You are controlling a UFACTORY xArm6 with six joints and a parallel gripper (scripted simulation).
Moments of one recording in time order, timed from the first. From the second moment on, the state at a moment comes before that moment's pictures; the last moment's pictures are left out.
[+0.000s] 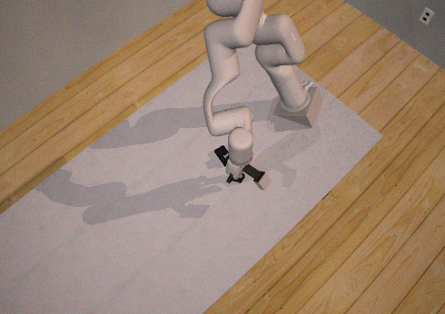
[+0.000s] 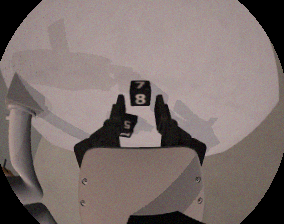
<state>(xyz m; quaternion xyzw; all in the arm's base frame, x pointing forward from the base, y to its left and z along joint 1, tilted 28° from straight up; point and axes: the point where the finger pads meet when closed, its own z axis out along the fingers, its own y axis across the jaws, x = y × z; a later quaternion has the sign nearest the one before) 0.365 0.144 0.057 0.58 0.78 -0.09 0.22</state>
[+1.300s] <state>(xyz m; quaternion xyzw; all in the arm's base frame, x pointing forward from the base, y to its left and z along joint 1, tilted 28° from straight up) 0.370 0.135 0.037 0.58 0.78 -0.09 0.22</state>
